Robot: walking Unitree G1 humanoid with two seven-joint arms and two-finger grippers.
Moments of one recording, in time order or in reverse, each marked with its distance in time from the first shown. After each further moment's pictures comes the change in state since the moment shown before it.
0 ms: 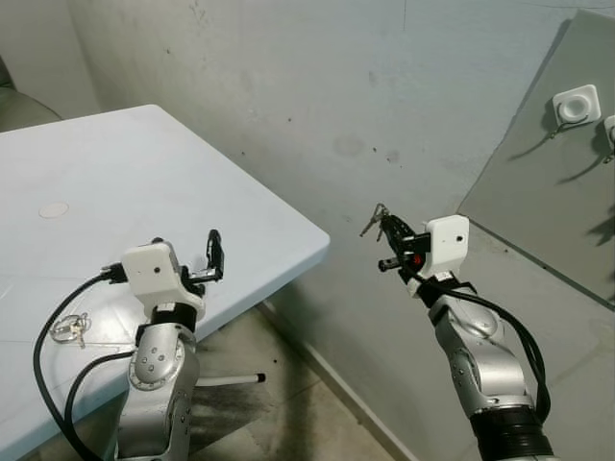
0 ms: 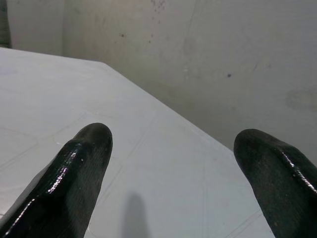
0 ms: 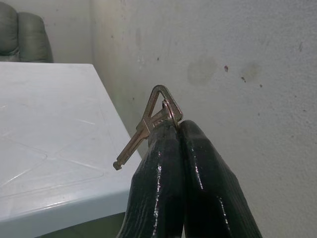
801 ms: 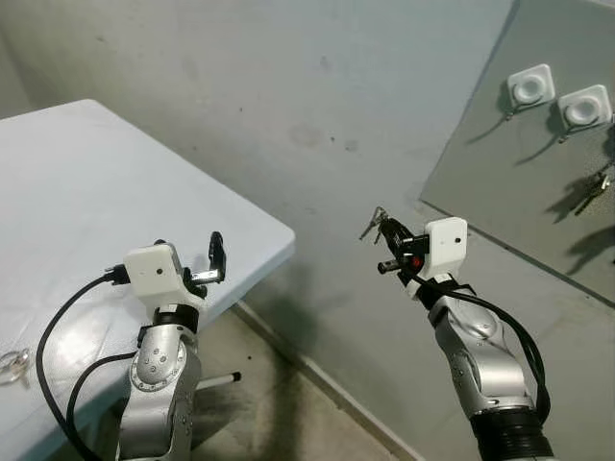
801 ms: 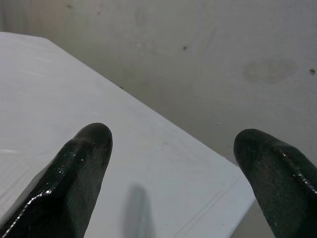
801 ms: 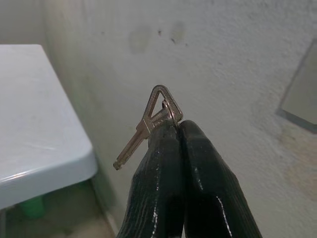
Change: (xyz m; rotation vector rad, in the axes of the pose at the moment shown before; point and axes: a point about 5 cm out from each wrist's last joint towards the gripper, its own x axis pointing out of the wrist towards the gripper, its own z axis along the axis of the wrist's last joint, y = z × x) left arm -0.001 -0.002 -0.001 -0.002 0.000 -0.005; right arm -0.001 0.000 -0.004 0.010 0.029 -0.002
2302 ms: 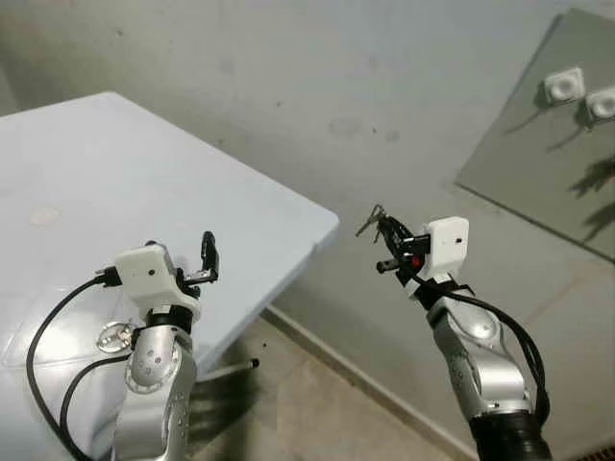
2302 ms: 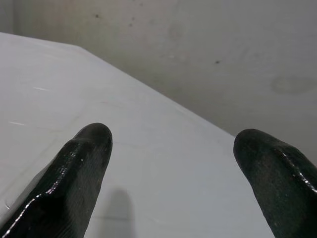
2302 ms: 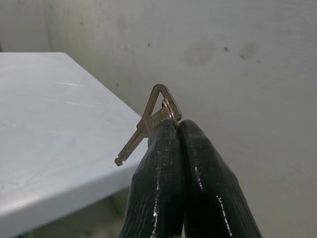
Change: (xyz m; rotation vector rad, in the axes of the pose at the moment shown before) left arm -0.001 0.001 0.003 -0.002 -0.010 0.024; right arm -0.004 0.001 0.003 0.012 -0.024 0.001
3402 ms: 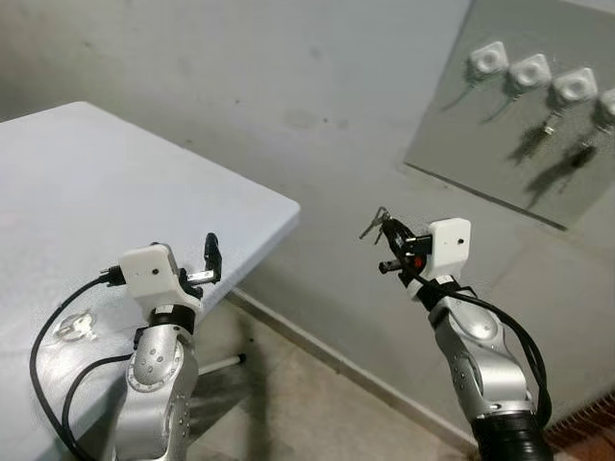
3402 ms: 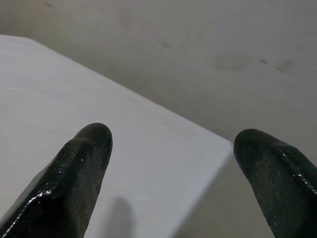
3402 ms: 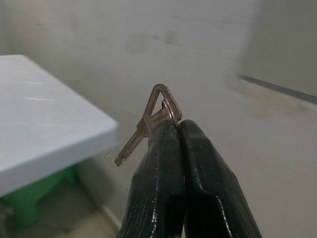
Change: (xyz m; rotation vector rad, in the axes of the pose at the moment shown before) left arm 0.001 0.002 -0.001 0.004 0.025 0.003; right arm 0.001 0.000 -0.001 0.011 0.016 -0.022
